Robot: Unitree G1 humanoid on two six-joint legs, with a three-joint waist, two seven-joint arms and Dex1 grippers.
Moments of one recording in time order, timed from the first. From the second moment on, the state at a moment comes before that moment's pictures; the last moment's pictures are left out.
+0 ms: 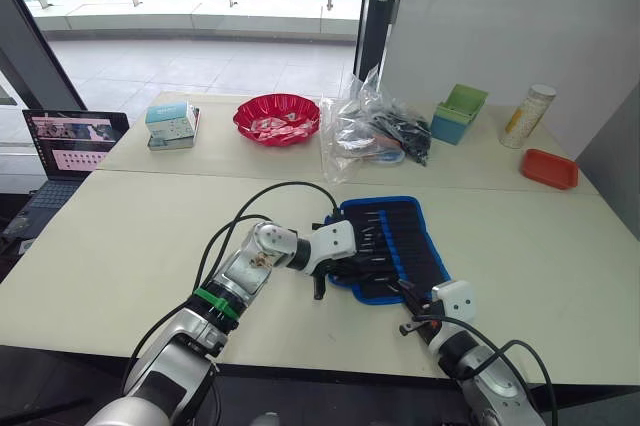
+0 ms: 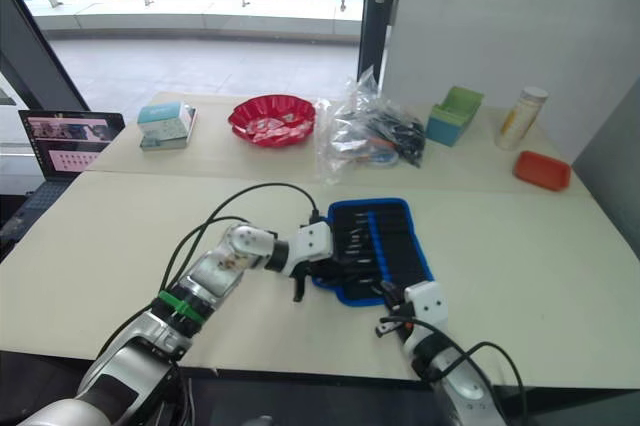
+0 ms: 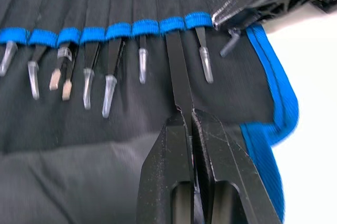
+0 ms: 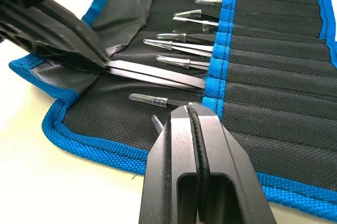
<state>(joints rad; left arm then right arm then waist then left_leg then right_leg) -0.75 0.30 -0.45 0.37 0.03 0.23 -1.08 0.21 -0.23 0.03 -0.25 0.20 0.10 0.38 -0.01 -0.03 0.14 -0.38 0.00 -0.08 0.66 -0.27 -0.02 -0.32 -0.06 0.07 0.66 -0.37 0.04</state>
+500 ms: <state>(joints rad) -0.88 0.10 -0.47 0.71 0.11 0.02 -1.03 0.21 -0.23 0.03 -0.23 0.20 0.10 0.37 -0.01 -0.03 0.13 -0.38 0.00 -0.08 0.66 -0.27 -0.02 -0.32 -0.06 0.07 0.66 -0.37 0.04</state>
